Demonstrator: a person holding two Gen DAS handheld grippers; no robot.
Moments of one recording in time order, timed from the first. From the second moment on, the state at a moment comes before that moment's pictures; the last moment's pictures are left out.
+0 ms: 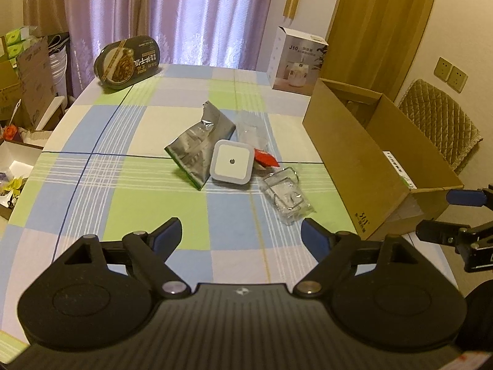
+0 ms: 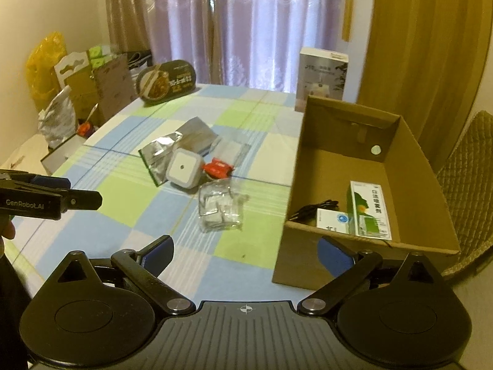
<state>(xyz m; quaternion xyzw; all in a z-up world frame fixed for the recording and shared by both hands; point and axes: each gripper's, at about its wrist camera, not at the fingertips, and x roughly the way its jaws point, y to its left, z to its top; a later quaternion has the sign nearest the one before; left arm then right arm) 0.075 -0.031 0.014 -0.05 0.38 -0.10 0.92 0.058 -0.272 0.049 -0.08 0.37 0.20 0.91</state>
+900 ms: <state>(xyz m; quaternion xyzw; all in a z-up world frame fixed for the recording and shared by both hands) 0.130 0.000 -0.031 0.00 0.38 -0.11 0.92 0.081 -0.209 -0.002 -0.09 0.35 0.25 0.90</state>
